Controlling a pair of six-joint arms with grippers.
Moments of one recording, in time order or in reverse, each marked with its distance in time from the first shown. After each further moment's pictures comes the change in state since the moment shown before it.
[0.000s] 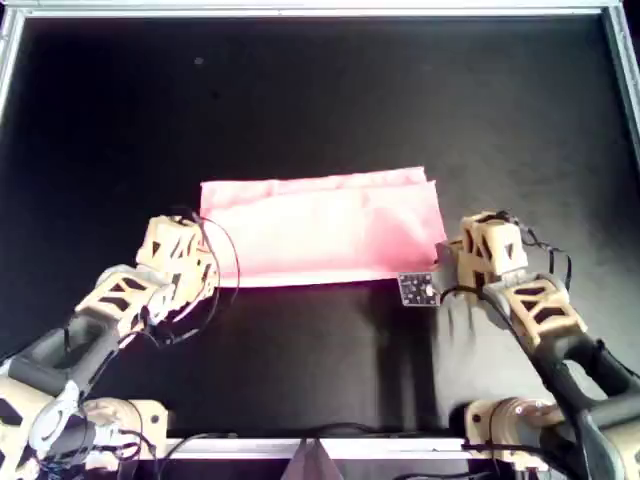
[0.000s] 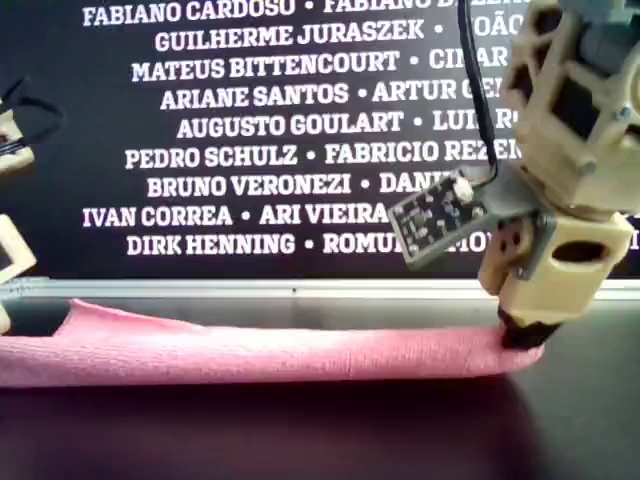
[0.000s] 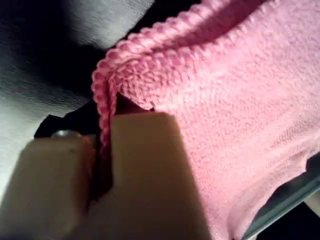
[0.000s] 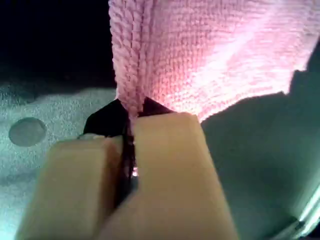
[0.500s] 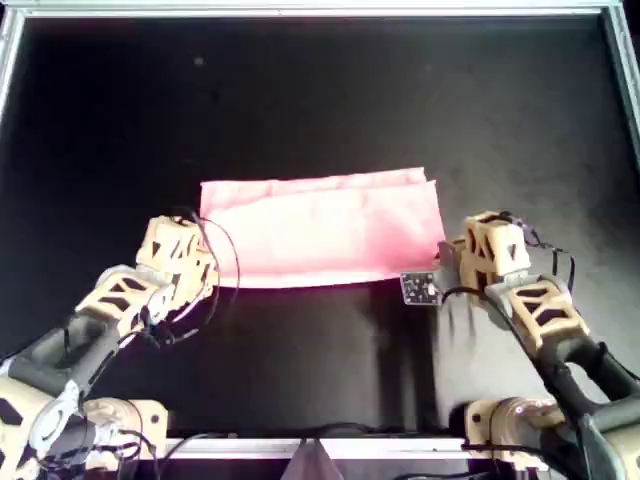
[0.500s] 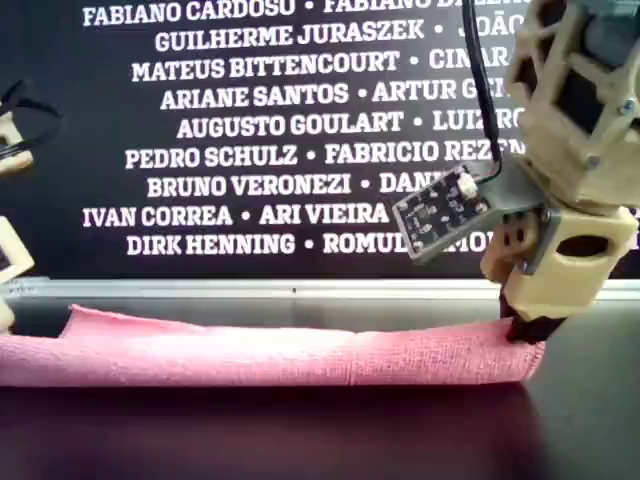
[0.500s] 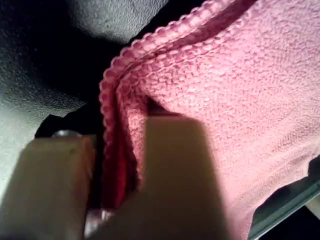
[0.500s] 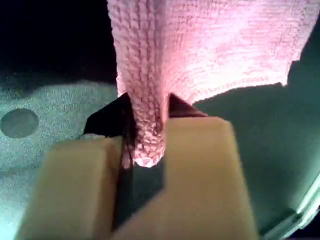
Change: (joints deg) left arm 0.0 0.4 0.2 0.0 -0.4 0.0; right arm -0.3 1.6 0.0 0.0 0.7 0.0
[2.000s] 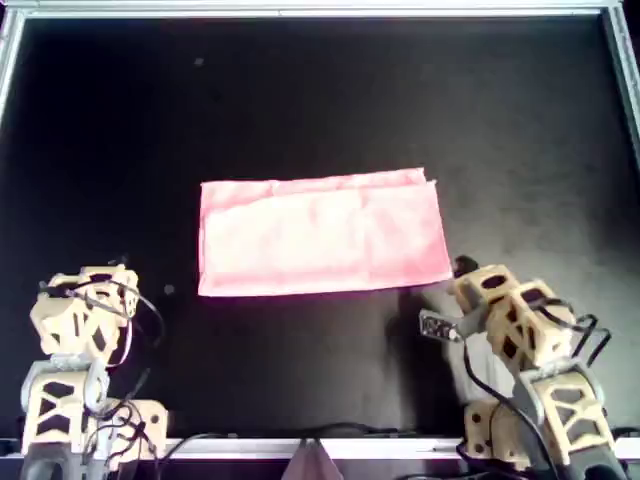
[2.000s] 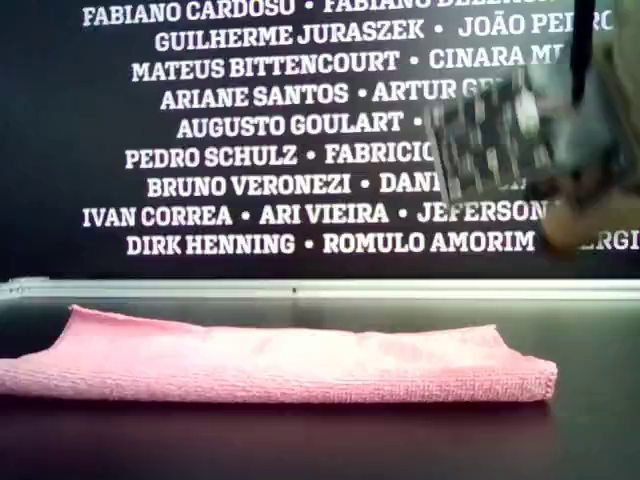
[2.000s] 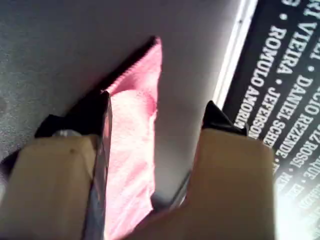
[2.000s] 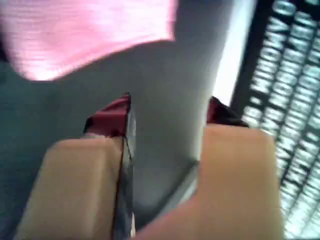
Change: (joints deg) left arm 25.6 72.8 39.6 4.5 0.3 0.1; right arm -0.8 58.1 36.2 0.9 0.3 -4.4
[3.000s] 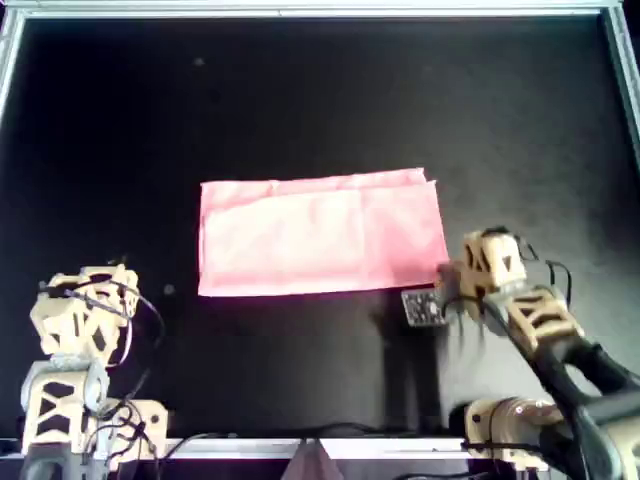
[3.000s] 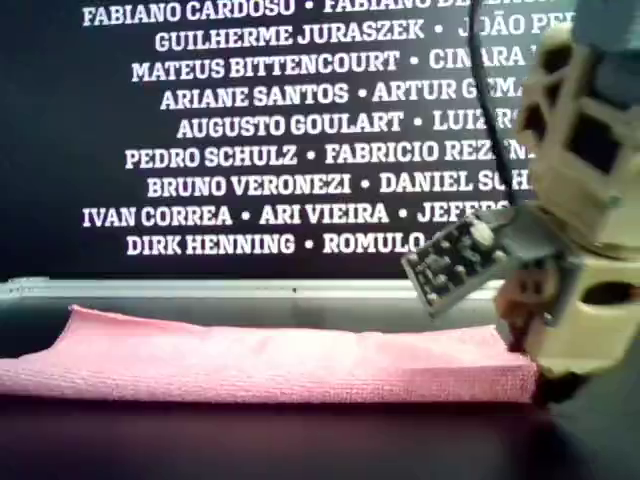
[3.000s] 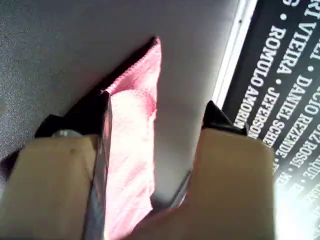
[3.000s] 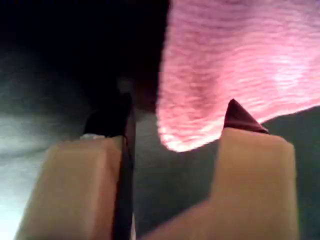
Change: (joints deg) left arm 0.0 0.0 0.0 0.0 0.0 0.0; right arm 0.6 -64.6 -34.4 -0.3 -0.2 3.1
